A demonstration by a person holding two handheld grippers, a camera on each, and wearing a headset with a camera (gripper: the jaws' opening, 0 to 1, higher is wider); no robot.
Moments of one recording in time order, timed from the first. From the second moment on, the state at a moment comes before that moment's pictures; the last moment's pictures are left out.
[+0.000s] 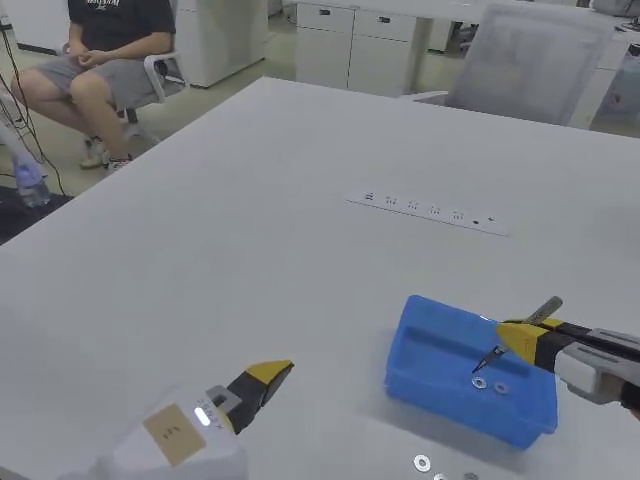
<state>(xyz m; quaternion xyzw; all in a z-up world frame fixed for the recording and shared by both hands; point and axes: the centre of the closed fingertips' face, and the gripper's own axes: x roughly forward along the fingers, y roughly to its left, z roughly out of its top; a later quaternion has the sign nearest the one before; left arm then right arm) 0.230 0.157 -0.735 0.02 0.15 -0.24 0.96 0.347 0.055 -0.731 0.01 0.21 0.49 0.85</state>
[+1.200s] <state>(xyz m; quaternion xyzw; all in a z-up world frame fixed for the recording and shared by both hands) 0.227 0.153 -0.739 0.02 0.16 -0.25 0.95 0.281 0.050 -0.801 -0.08 0.28 0.52 0.80</state>
